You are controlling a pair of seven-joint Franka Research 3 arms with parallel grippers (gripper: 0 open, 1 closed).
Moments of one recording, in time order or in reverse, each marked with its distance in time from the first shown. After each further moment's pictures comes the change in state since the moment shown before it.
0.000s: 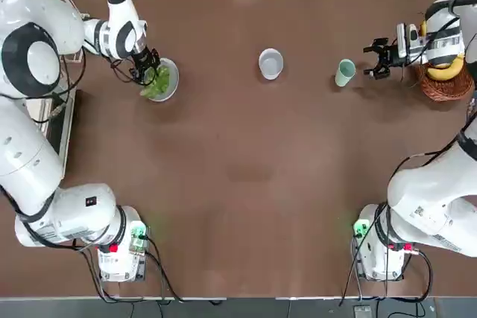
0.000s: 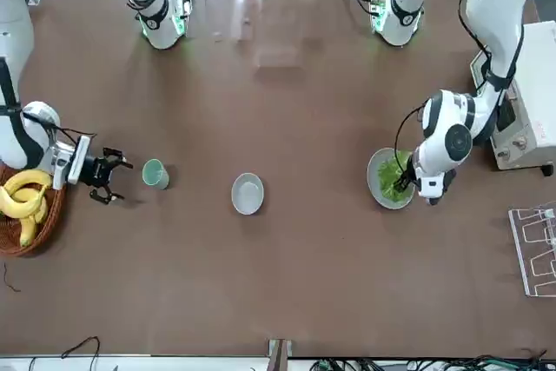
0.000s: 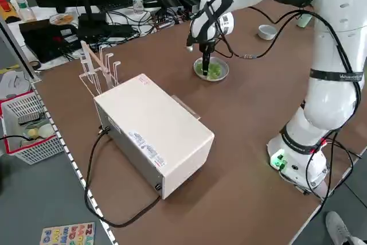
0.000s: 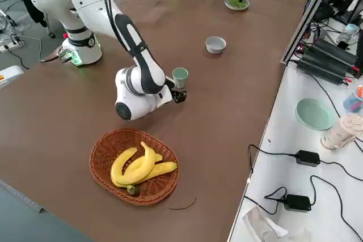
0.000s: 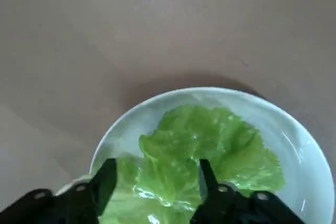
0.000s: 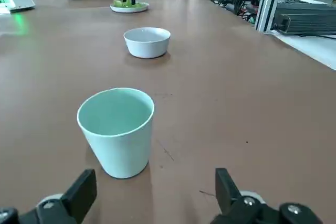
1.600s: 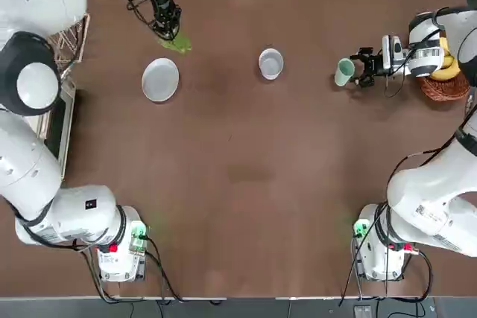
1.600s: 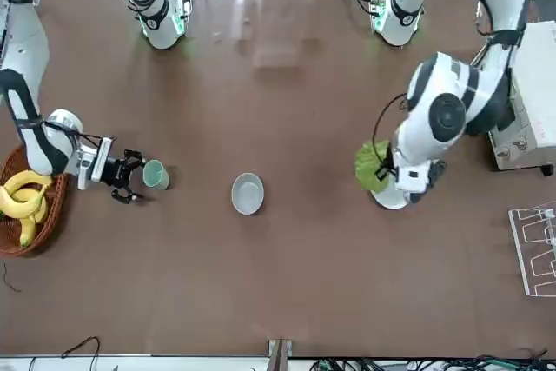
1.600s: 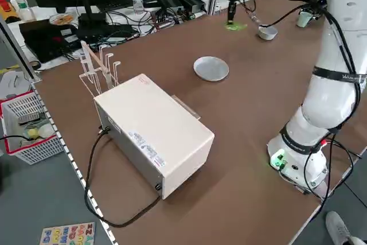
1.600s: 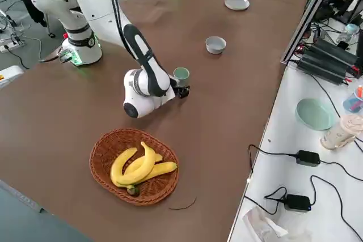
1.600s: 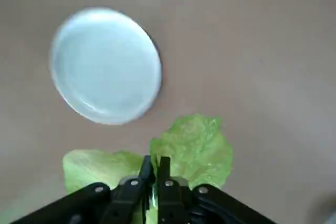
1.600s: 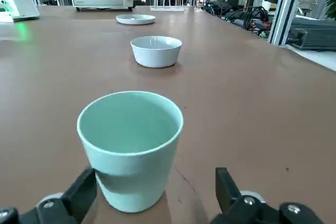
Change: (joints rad) left arm -0.116 -0.084 -0.239 0.409 -0.083 -0.496 -0.158; right arm 0.004 0.063 0.072 -0.050 0.093 0.034 -0.115
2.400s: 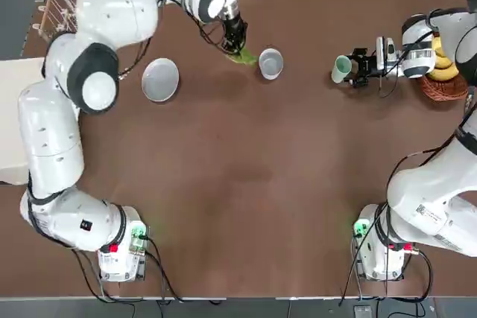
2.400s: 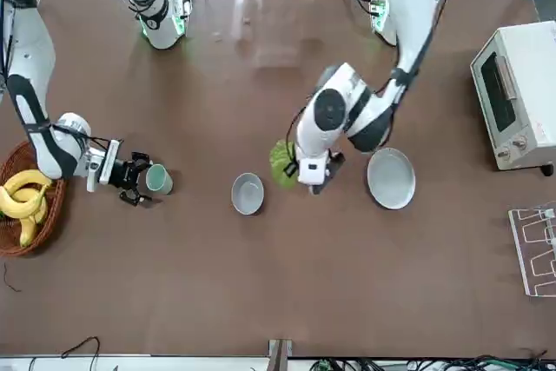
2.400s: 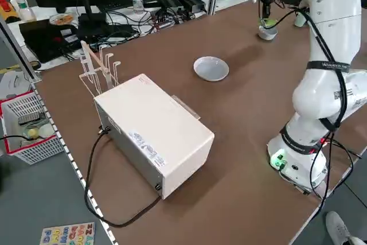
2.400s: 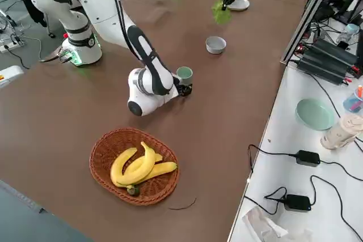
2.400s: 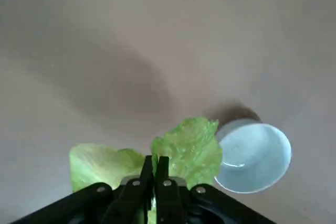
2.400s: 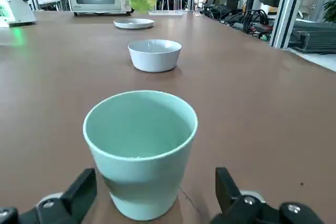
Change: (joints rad) left arm -0.455 0.337 0.098 0.314 0.024 0.210 -0.401; right arm 0.000 0.025 0.034 -0.002 0.026 0.024 -0.007
